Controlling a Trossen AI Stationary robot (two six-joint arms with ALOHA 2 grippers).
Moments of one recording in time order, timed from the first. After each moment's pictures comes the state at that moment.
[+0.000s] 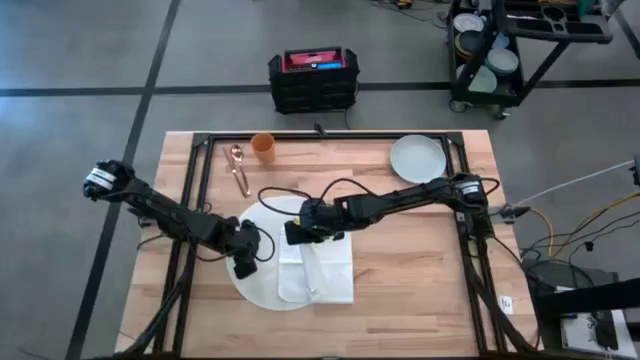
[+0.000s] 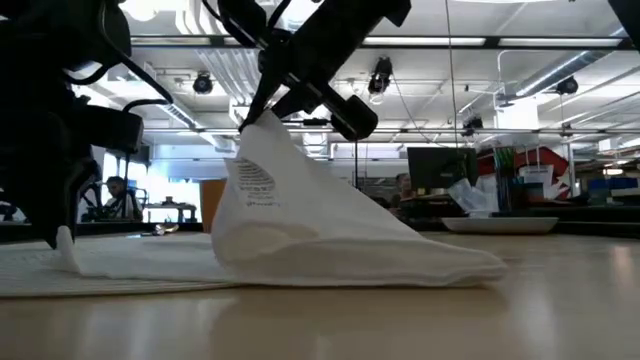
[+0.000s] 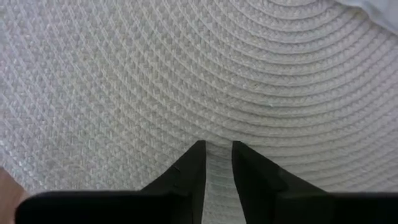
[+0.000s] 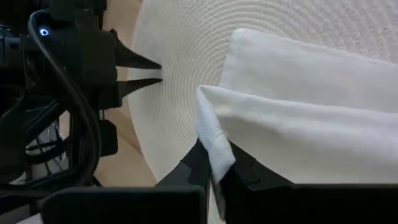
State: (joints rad) left arm -0.38 1.26 0.53 -0.58 -0.12 -0.83; right arm 0.08 2.01 1.61 -0.43 0.00 1.39
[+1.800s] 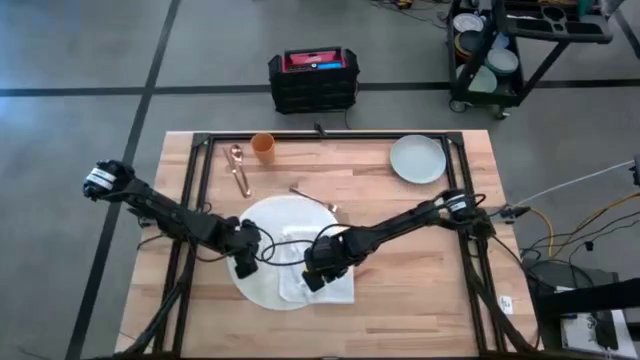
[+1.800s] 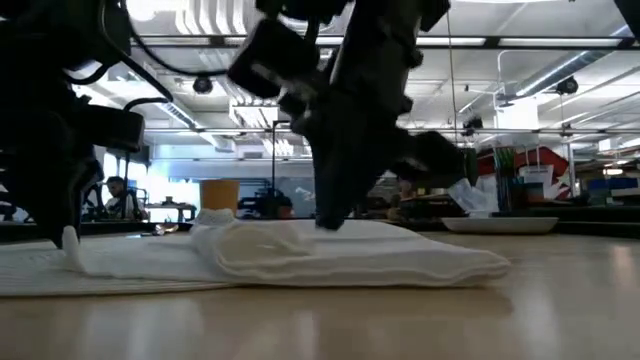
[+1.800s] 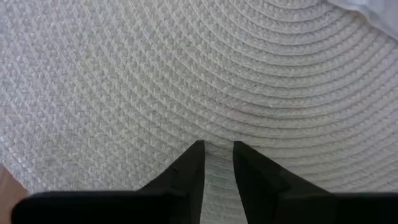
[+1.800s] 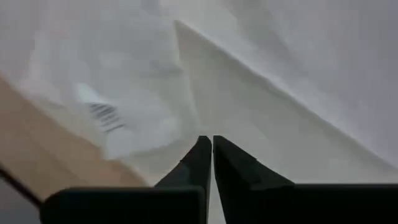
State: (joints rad) left arm -0.38 1.26 0.53 -0.56 -0.13 -0.83; right arm 0.24 2.15 1.61 -0.64 -0.16 1.27
